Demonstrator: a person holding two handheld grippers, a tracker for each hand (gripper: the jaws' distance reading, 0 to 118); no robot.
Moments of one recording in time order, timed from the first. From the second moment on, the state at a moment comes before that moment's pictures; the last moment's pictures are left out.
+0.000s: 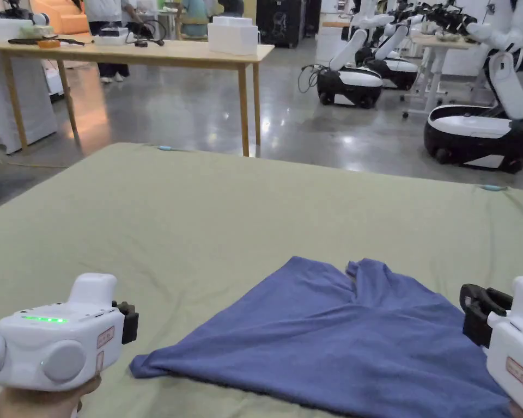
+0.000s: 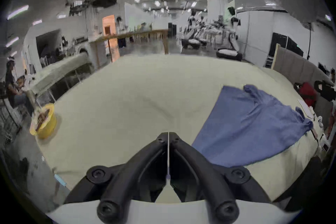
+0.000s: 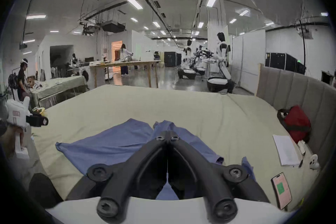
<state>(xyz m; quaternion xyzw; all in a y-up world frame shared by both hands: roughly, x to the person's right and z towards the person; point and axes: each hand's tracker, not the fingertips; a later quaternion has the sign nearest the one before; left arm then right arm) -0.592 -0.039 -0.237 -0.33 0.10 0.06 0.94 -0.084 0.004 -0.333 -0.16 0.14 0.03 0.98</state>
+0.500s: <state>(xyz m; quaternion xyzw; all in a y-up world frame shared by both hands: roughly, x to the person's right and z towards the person) -0.554 -0.098 -0.283 -0.39 0.08 0.01 0.92 -0.058 -0.020 -0.403 -0.24 0.09 0.08 0.96</state>
